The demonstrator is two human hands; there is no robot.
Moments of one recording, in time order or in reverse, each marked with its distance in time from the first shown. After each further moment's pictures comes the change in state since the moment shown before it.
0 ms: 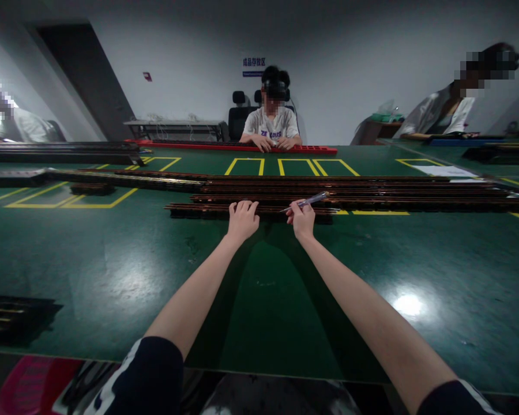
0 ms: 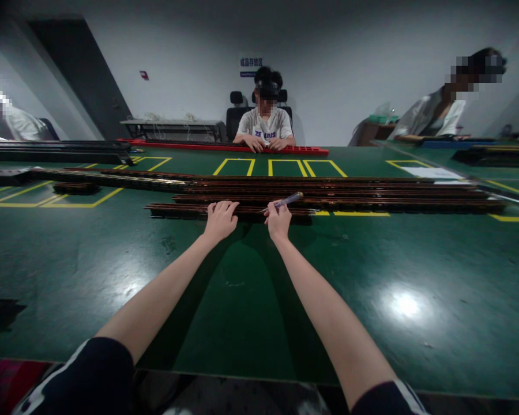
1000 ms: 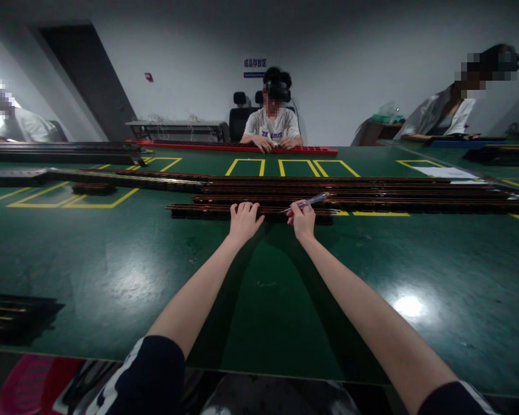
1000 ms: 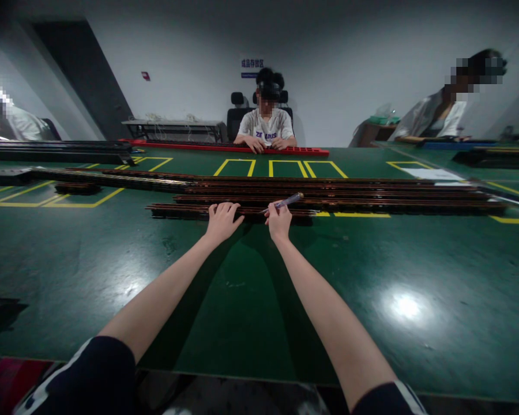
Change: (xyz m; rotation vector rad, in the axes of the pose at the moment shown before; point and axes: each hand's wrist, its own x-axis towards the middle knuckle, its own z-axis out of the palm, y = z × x) left_hand 0.000 -0.002 0.010 0.051 0.058 0.018; right_hand 0.000 -0.001 -0.001 -0.035 -0.024 -0.002
